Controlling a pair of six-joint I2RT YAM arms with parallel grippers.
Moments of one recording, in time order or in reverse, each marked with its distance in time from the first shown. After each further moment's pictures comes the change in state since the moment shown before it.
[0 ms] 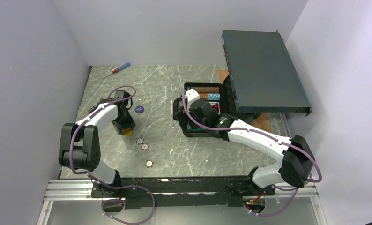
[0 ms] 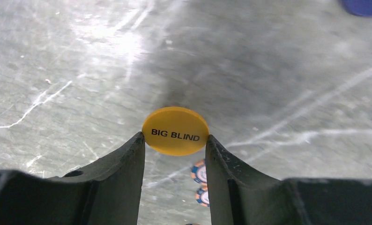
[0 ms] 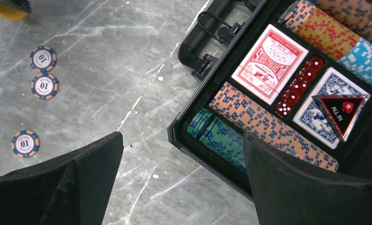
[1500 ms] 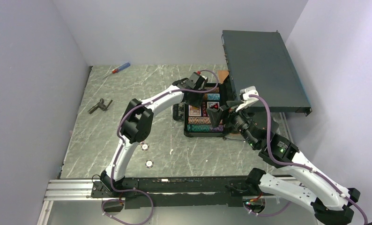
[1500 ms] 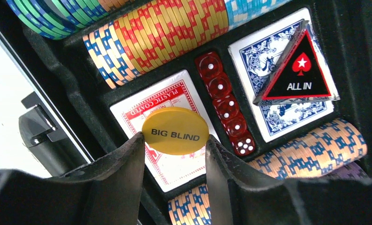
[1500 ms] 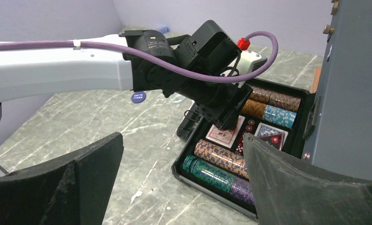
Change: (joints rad) left arm -0.647 0.719 1.026 0.106 0.134 0.382; right arm -0.008 -0.694 -0.105 0.005 0.153 0.028
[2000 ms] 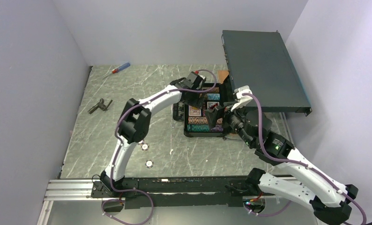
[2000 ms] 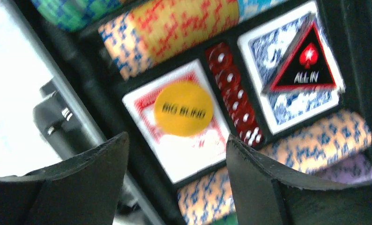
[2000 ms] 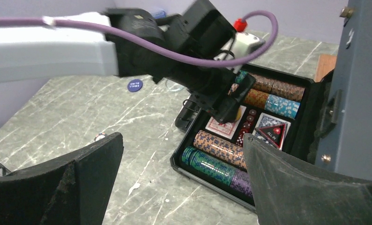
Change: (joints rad) left arm 0.013 0.009 0.012 -0.011 -0.019 0.026; right arm 0.000 0.036 0.000 -0.026 -0.005 0.018
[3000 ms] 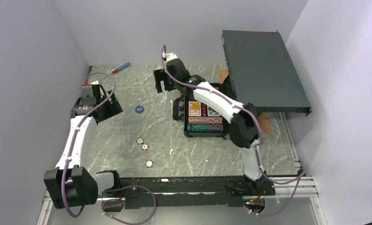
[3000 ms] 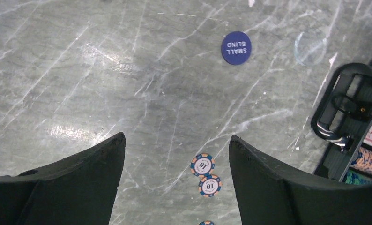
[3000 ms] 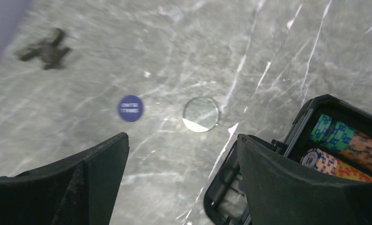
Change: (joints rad) left arm 0.809 -1.126 -0.959 -0.061 0.063 -0.087; right arm -0.117 1.265 0.936 -0.043 -0.273 0.055
